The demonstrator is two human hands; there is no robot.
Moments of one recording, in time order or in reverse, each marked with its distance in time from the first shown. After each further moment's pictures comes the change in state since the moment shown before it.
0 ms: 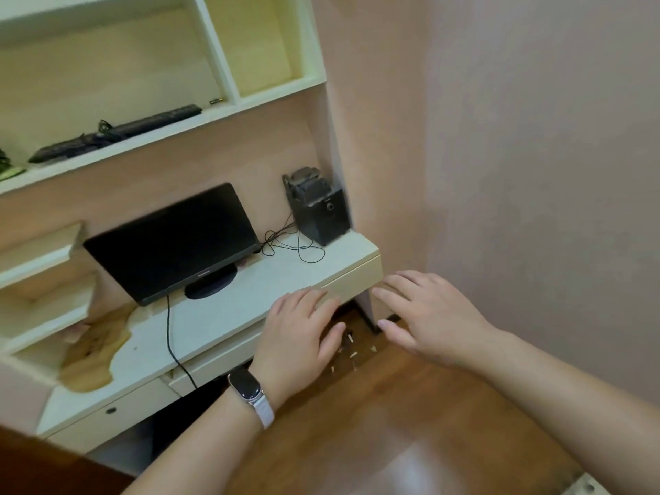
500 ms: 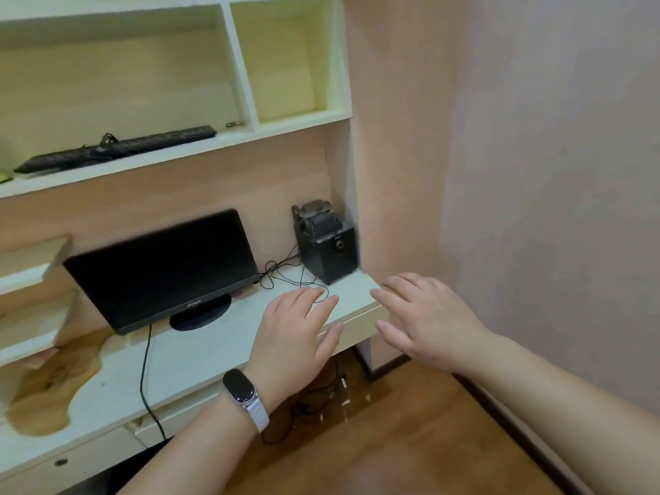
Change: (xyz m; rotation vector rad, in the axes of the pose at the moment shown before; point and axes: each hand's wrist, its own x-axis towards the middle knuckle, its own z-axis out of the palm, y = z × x) left_hand 0.102 -0.063 0.017 -0.042 0.116 -0.052; right_hand 0.122 0.051 0.009 -0.028 0.072 -0.043
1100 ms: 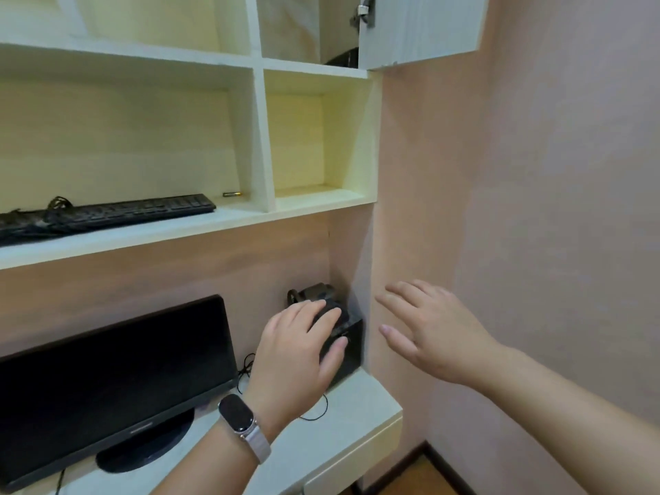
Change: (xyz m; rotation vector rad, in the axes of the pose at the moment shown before) left_hand 0.185 -0.162 0.041 -0.128 0.286 0.073; right_hand 0.234 0.050 0.018 -0.164 0.121 0.057
